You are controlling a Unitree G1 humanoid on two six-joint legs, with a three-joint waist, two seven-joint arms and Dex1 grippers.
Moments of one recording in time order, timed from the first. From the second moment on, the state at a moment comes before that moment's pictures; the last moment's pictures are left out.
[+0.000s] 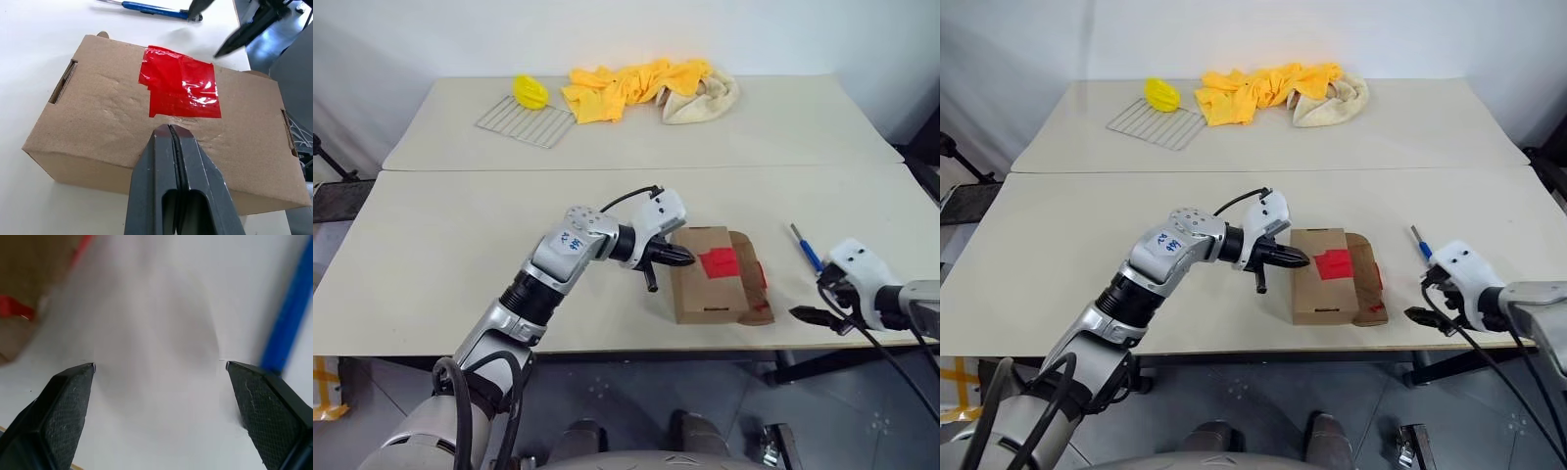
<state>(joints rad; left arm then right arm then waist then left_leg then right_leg) -0.94 0.26 -0.38 0.21 -0.21 0.74 -0.90 -0.22 -1.10 -0.17 -0.22 0.40 1.05 0.79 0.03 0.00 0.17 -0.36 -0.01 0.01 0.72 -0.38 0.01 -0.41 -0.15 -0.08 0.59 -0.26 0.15</state>
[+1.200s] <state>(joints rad) -0.92 0.25 -0.37 0.19 -0.20 0.75 -0.88 -0.37 -1.01 -0.10 -0.13 0.49 1.08 0.86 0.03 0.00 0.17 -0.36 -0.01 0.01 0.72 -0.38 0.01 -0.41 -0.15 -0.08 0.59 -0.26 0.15</state>
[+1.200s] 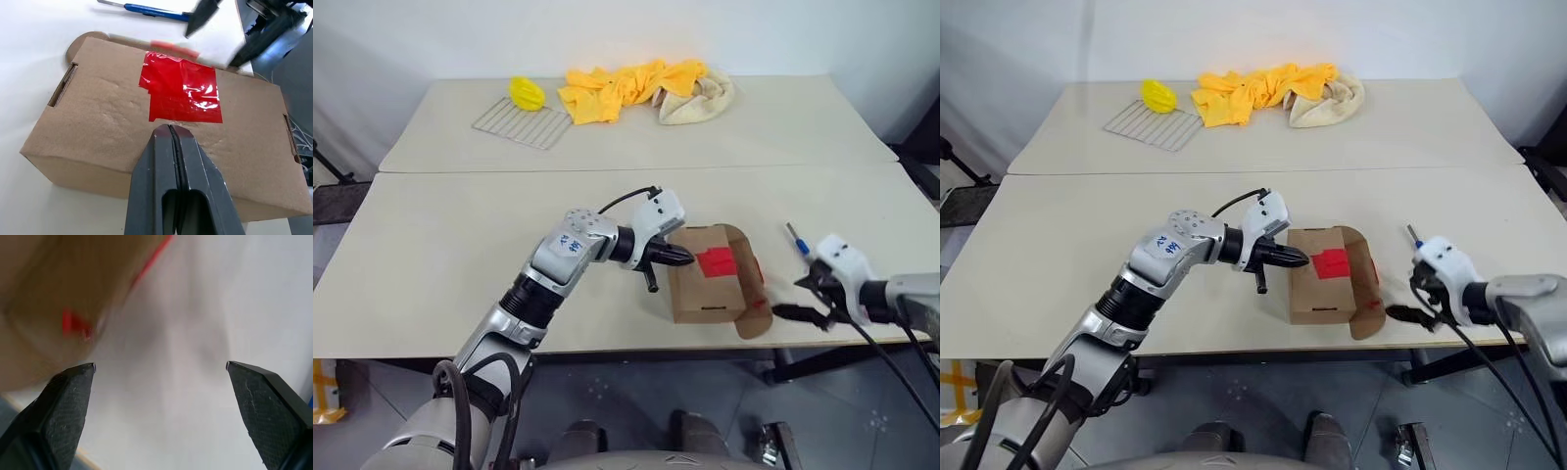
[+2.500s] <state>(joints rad) -0.90 0.28 -0.39 0.09 -0.20 0.81 -0.89 -0.76 -0.83 0.12 0.42 0.50 1.13 1.17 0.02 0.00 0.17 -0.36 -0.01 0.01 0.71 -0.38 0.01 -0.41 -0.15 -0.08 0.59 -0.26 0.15</state>
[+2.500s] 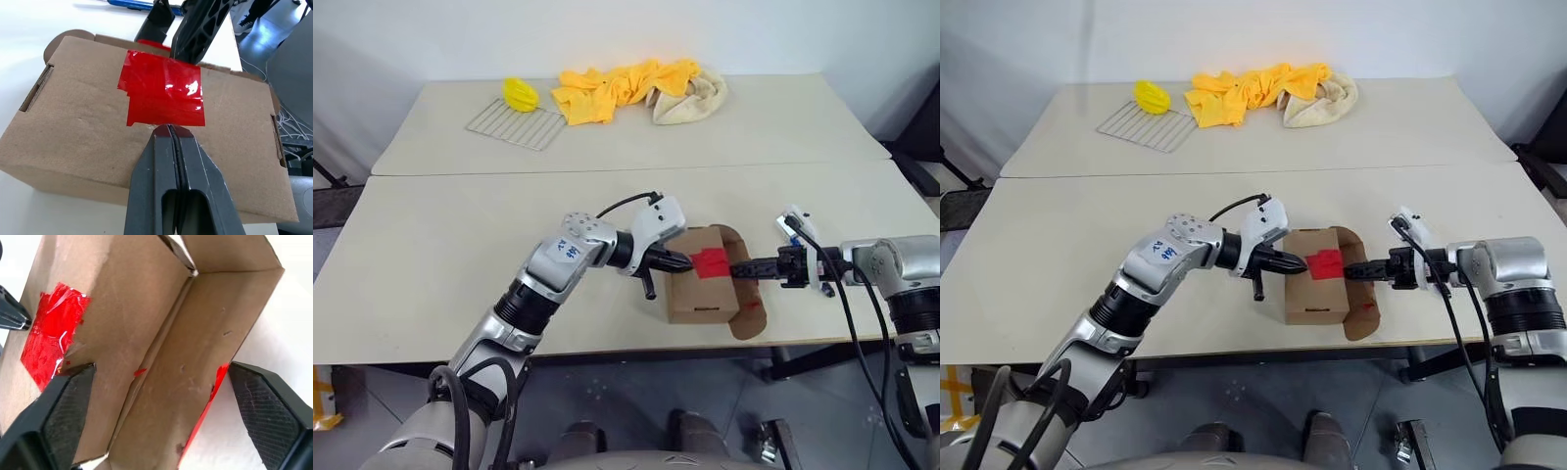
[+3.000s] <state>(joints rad) -0.90 0.27 -0.39 0.12 -0.20 0.76 -0.89 -0.71 -0.83 -0.06 0.17 0.54 1.36 0.95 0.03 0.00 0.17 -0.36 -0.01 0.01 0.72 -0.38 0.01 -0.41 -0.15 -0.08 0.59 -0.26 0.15</state>
